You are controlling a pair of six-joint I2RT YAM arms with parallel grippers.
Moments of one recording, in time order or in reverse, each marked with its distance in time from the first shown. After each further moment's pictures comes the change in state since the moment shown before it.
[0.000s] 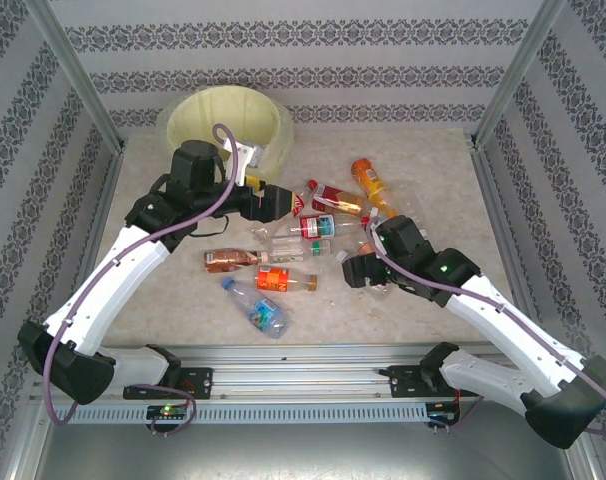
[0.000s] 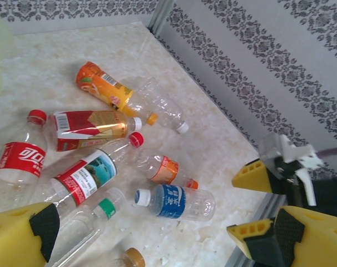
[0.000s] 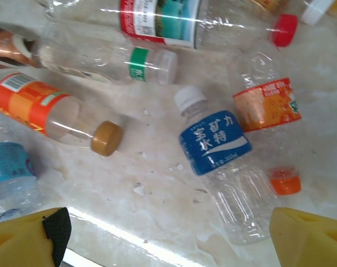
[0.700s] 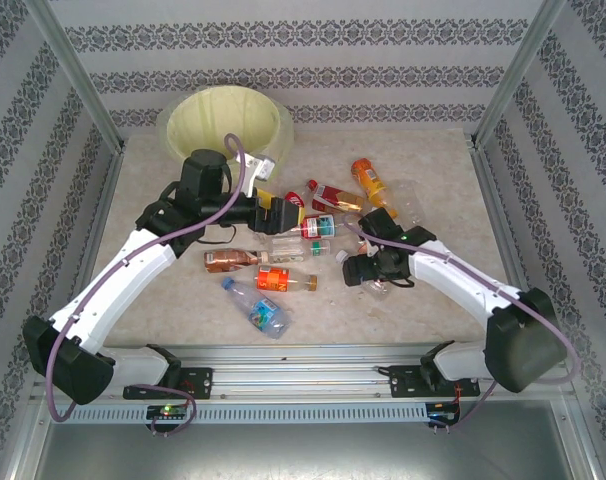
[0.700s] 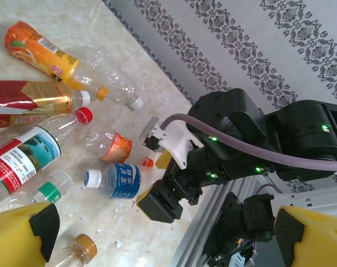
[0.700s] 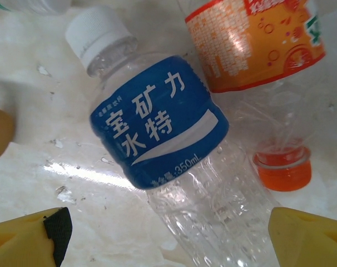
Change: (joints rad) left arm -0.020 -0.001 -0.099 0.074 0.179 -0.068; right arm -0.116 0.369 -0.026 0.045 -0.040 -0.009
